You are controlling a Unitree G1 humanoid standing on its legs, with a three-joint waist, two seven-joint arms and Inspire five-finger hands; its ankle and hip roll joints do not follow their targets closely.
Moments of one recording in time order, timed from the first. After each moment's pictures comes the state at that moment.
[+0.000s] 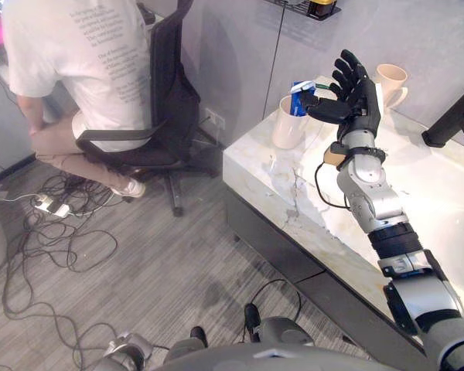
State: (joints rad) left arm -0.09 0.23 -0.39 1.23 0.13 0.48 0.20; right arm -0.62 -0.47 0.20 0.26 0.44 -0.07 -0.40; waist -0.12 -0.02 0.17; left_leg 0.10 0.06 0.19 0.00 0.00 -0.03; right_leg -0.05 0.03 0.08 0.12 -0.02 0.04
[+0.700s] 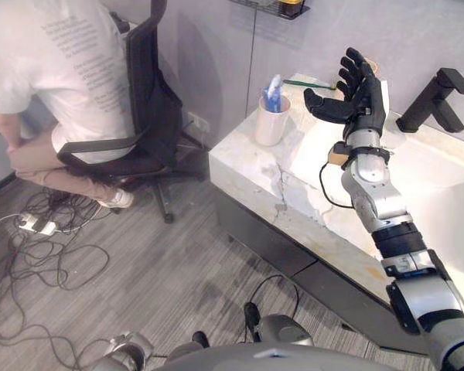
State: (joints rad) left arm -0.09 0.23 -0.39 1.23 0.17 0.48 0.18; right arm -0.62 -0.50 0.19 0.27 0.40 -0.07 -0.41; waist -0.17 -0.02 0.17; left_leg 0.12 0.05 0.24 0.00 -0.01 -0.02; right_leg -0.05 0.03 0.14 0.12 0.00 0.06
